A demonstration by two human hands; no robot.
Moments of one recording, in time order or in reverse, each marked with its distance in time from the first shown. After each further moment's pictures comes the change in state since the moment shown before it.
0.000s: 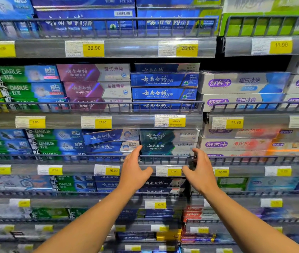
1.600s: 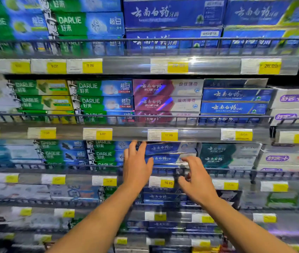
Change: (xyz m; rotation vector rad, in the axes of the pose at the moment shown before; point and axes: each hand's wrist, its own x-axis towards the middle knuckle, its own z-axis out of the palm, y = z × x) left_hand 0.039 -0.081 -0.166 0.330 0.180 0.060; right_hand -0.019 -0.147 0.141 -0.162 -0.115 -0.210
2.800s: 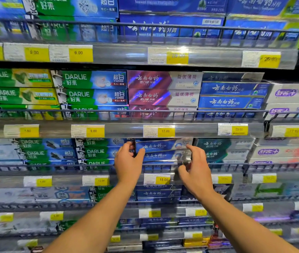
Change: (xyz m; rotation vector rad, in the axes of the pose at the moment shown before) left_hand 0.013 -0.012 0.014 -0.471 0.192 -0.210; right_hand 0.008 -0.006 0.006 0.027 0.225 0.114
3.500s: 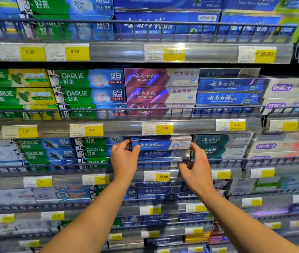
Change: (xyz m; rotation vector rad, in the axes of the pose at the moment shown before) left_hand 0.007 0.001 -0.009 -0.075 -0.014 -0.037; right_hand -0.005 0.007 0.003 0.144 0.012 0.097
